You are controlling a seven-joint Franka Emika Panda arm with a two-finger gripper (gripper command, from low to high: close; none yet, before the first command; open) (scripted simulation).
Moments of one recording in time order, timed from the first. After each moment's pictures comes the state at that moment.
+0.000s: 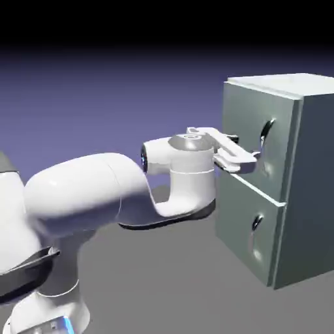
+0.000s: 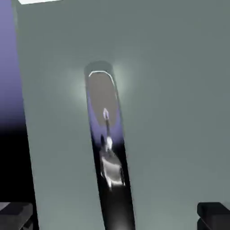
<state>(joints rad) 1.11 -1.19 -1.22 -2.52 -2.86 2.67 -0.52</state>
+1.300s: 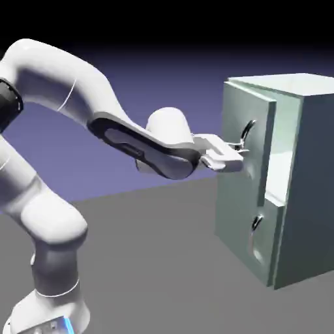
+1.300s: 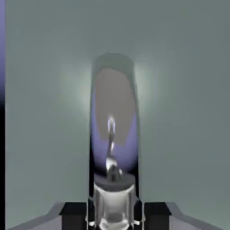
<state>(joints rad) 0.32 -0.58 -0.37 -2.64 -2.72 2.53 0.23</state>
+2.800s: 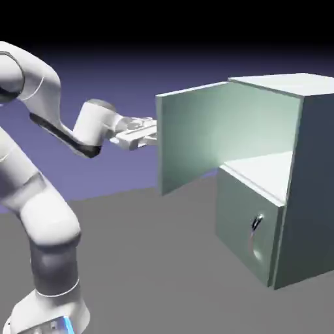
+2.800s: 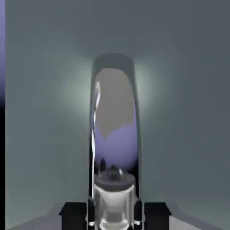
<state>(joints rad) 0.14 -0.39 0.77 -2.47 -1.09 1.34 -0.17</state>
